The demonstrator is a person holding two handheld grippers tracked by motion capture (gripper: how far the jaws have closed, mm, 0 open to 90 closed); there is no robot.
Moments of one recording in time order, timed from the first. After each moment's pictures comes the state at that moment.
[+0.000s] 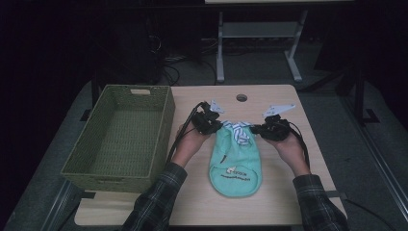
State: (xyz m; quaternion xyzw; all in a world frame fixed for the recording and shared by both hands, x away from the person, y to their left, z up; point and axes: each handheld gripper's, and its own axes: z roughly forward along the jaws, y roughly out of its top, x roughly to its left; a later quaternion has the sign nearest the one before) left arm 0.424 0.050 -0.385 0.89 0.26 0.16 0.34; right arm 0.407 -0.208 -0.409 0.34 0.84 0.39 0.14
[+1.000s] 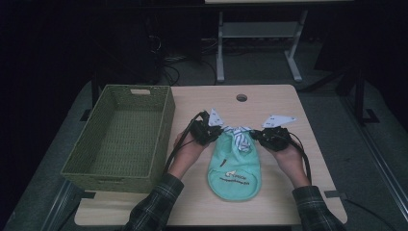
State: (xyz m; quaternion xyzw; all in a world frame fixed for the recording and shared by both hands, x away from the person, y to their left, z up) left arm 0.390 0.057 -0.388 0.88 0.21 0.21 0.37; right arm 0.374 -0.201 -0.415 0.32 0.83 0.40 0.21
